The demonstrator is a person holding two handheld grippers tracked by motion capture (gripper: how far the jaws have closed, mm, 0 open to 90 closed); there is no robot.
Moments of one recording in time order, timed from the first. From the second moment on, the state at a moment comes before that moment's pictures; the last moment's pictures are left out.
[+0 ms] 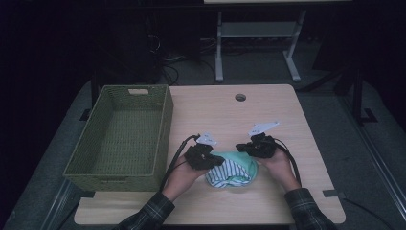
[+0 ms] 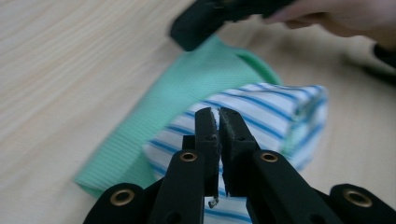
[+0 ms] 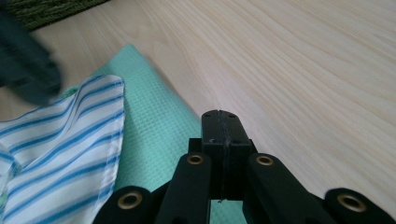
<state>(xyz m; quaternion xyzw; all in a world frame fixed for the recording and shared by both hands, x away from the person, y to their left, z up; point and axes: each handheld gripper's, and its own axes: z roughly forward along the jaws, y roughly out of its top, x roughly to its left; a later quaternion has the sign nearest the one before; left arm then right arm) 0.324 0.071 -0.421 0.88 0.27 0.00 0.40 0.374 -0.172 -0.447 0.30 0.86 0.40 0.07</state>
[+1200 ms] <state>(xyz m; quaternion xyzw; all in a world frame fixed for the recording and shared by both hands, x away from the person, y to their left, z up) 0.288 0.035 -0.457 0.91 0.21 -0.05 0.35 0.390 -0.152 -0.469 0.29 0.88 0.37 0.06</state>
